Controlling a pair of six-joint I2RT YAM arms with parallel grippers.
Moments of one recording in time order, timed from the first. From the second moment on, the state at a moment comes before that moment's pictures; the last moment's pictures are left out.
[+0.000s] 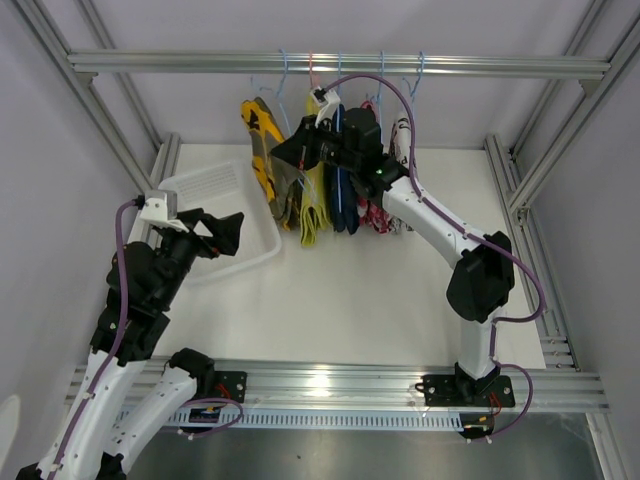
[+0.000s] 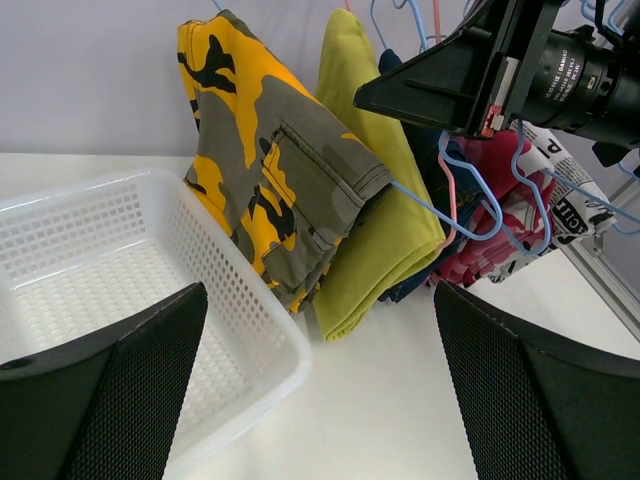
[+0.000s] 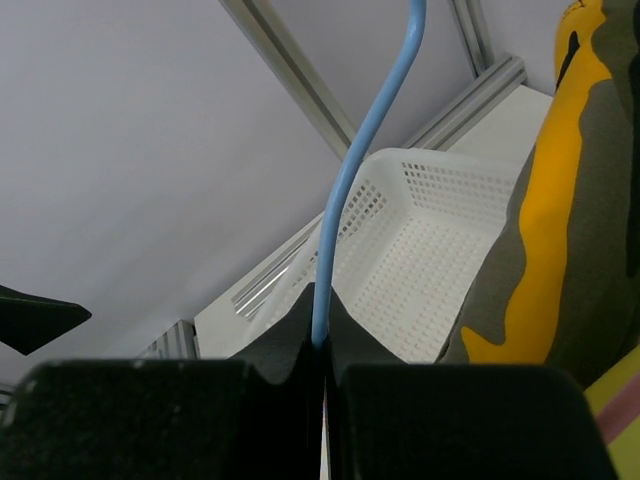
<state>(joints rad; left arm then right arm) -0.38 0.57 0.90 -0.32 -0.07 -0.25 0.66 1.94 1.87 0.07 -0.48 0.51</state>
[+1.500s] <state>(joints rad) -0.38 0.57 0.91 -0.32 -0.05 -0.25 0.59 1.97 1.80 0.50 -0.74 0.95</state>
